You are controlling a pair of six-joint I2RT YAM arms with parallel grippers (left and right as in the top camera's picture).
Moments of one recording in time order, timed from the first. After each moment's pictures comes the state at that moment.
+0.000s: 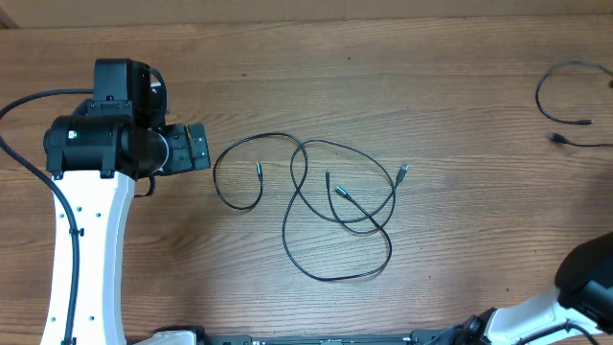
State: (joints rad) left arm 0.00 1.43 1.58 -1.35 -0.01 -0.20; right arm -0.62 1.83 1.82 -0.70 0.14 0.08
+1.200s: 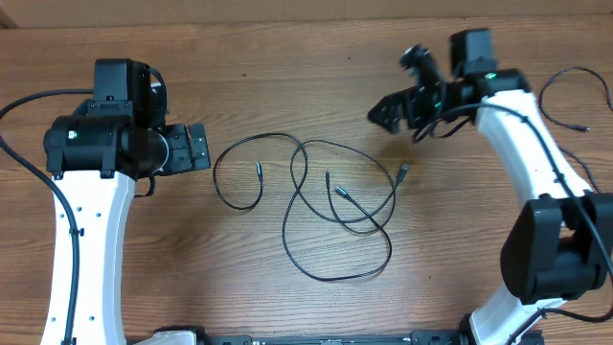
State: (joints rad) left arm 0.00 1.43 1.58 -1.35 -0.01 -0.20; right arm 0.11 1.86 1.49 -0.76 -0.56 -0.24
